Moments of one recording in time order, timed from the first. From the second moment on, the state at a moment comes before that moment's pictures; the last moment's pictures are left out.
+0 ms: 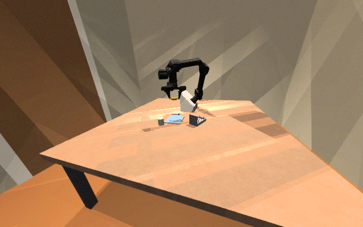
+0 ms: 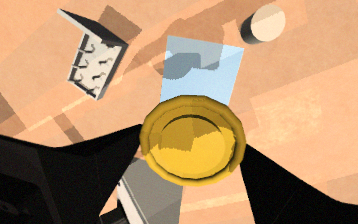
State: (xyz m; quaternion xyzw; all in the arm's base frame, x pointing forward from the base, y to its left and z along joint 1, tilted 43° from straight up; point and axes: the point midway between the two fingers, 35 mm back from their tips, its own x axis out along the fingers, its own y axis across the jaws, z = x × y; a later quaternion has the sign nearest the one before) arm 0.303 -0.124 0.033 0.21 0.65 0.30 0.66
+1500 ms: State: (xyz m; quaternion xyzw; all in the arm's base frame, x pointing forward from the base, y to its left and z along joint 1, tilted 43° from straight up) arm 0.267 -0.011 0.158 0.57 0.68 -0.19 0.41
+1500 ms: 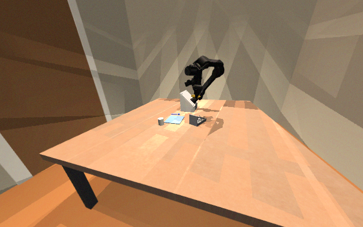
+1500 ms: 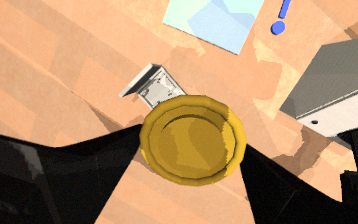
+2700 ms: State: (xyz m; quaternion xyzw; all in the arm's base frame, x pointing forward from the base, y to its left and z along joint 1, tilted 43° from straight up) arm 0.216 0.051 0.169 0.63 0.59 -0.42 0.28
